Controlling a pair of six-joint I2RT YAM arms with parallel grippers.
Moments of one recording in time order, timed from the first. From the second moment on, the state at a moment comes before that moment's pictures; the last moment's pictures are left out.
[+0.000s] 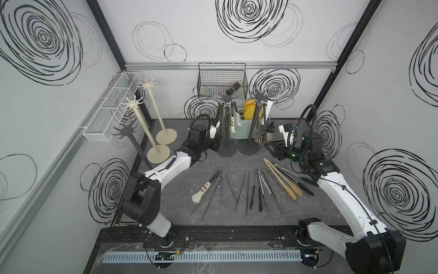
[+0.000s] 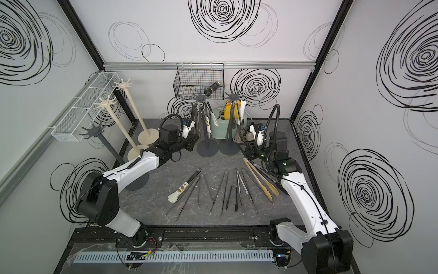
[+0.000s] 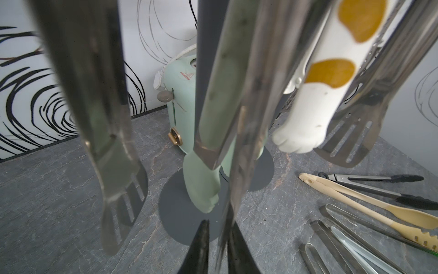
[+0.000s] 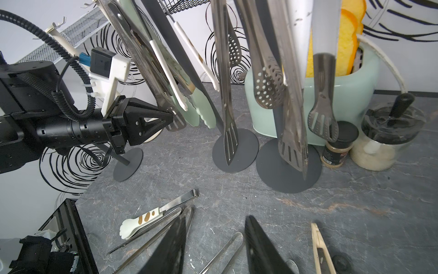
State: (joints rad) left arm -0.39 1.59 1.10 0.04 0.25 -0.04; right arm 0.21 1.08 0.94 -0.29 -0.55 0.18
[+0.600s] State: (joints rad) left arm -0.45 1.31 1.08 -0.17 0.04 -0.09; right arm 0.21 1.08 0.94 -0.29 -0.55 0.18
